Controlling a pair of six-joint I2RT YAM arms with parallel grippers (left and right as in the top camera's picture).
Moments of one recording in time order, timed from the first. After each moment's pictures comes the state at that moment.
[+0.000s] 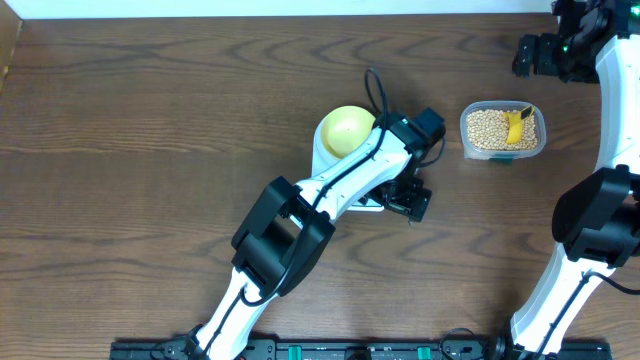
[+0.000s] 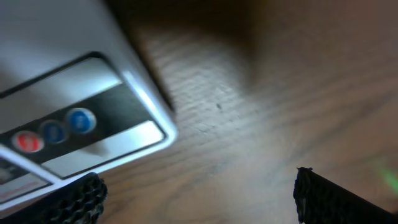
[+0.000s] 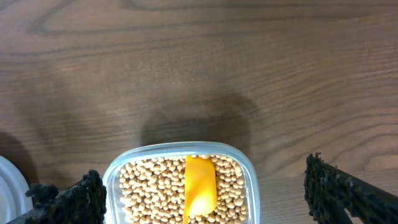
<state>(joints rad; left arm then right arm) -0.80 2.25 1.85 -1.23 0.18 -0.39 -0.19 2.15 2.18 -1.19 -0.11 -0.06</state>
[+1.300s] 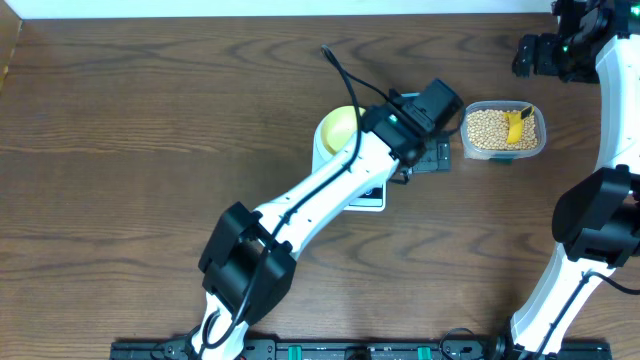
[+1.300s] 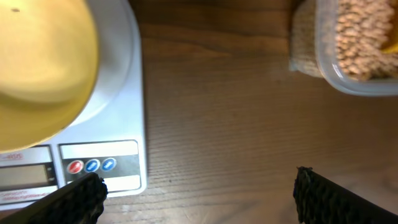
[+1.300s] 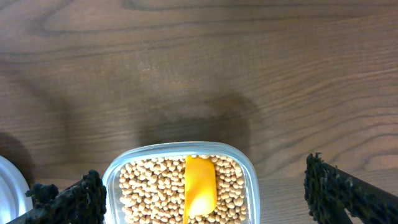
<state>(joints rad) -0.83 2.05 1.84 -0.96 -0.05 -0.80 -0.19 2.15 2.18 -1.19 -0.11 -0.06</state>
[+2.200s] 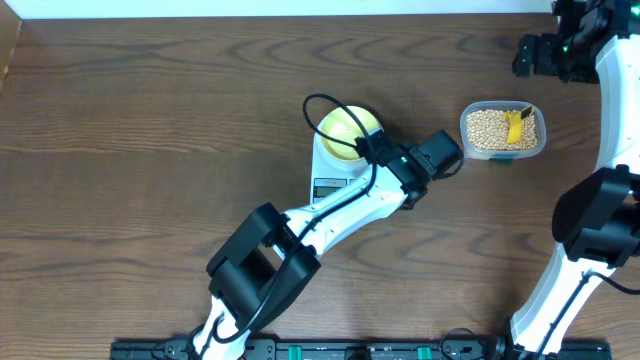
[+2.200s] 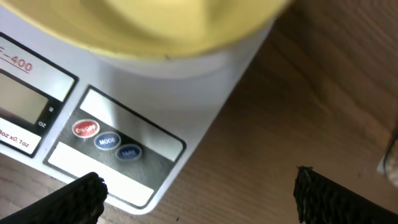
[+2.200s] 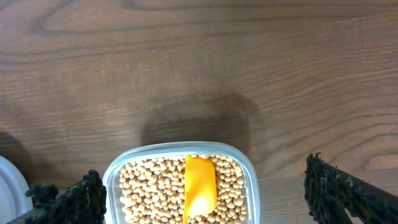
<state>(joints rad) -0.89 2.05 1.56 -0.78 -0.32 -1.44 -0.19 2.15 2.18 -1.19 -0.11 -0.06</state>
